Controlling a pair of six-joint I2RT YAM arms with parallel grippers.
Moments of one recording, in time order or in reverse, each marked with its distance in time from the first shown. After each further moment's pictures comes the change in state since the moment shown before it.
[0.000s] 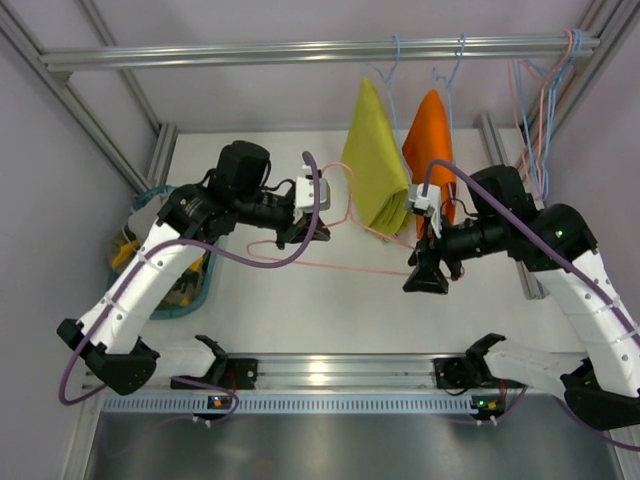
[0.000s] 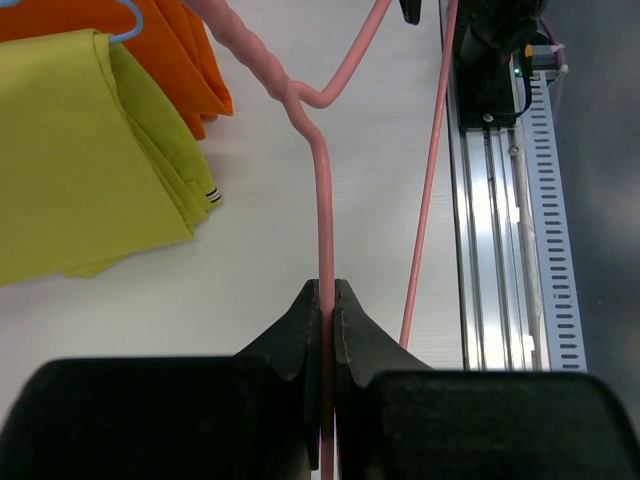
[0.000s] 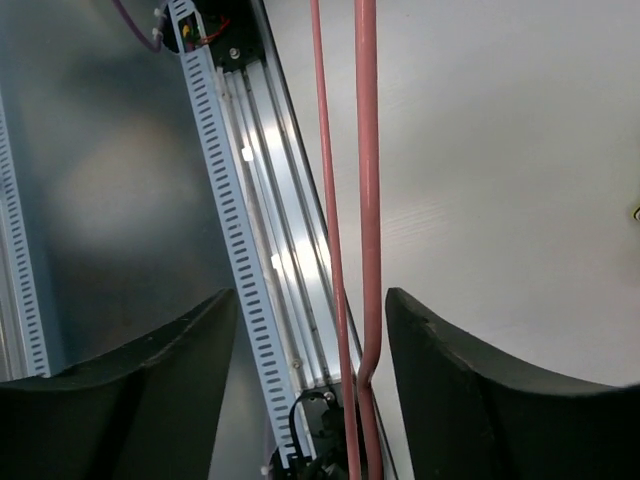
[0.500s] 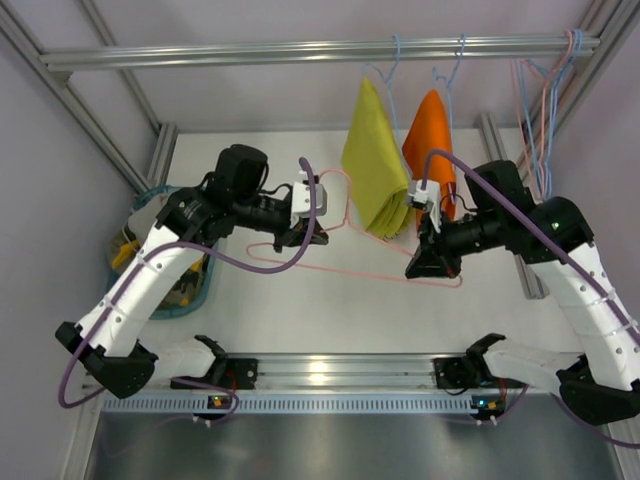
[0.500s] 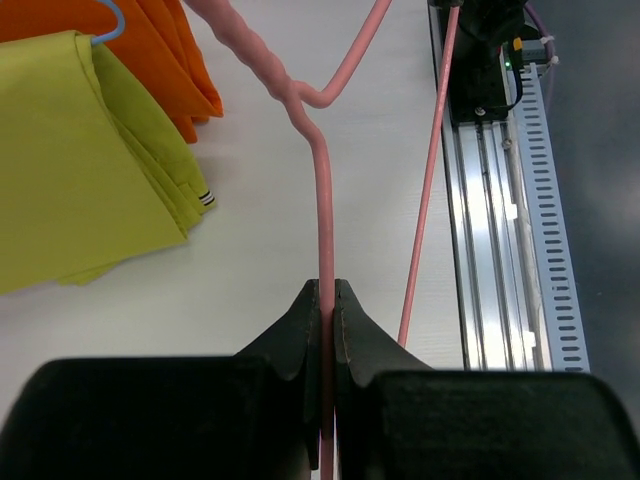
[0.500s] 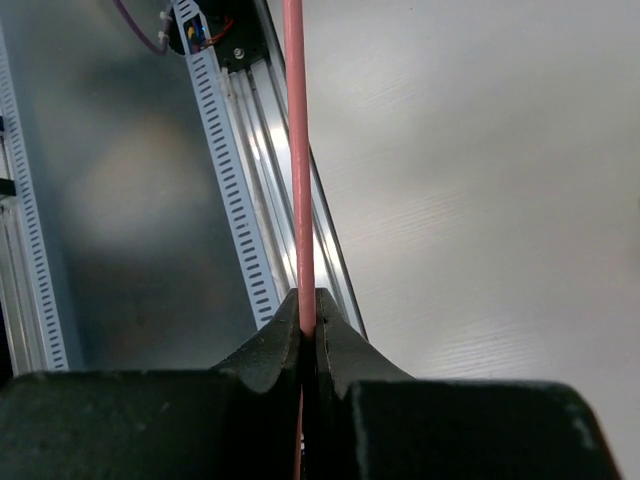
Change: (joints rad) left arm 0.015 -0.017 -0.040 0.001 0.050 0.037; right arm -0.026 0.032 0.025 -0.042 -0.015 -0.011
